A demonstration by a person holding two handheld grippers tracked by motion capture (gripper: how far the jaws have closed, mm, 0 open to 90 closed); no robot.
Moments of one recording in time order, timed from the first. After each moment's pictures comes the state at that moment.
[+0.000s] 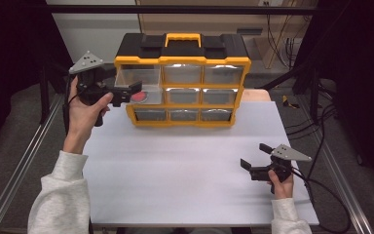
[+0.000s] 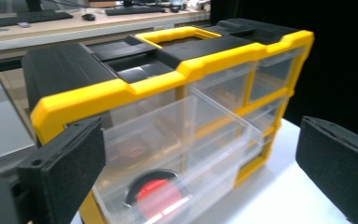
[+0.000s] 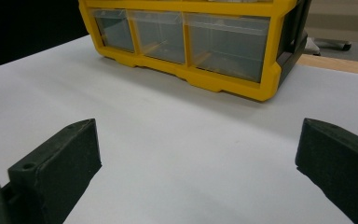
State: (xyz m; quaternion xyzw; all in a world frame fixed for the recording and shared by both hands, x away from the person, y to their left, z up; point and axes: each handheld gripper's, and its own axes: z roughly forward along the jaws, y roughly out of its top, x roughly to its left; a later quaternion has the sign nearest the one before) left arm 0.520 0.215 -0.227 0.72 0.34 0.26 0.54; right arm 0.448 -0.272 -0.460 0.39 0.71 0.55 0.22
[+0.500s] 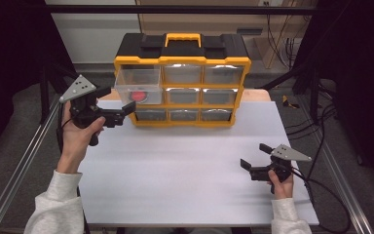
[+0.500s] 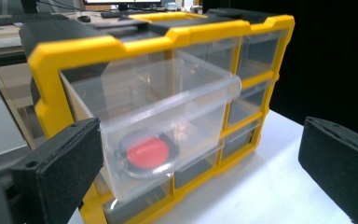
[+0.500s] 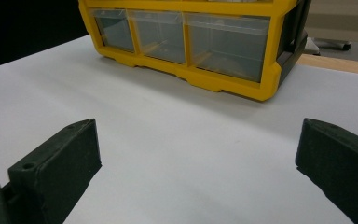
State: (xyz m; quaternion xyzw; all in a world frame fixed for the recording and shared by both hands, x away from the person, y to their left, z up) left arm 0.489 0.231 -0.267 0.72 0.33 0.26 0.56; right arm 0.448 -0.272 -0.460 0.39 0.71 0.55 0.22
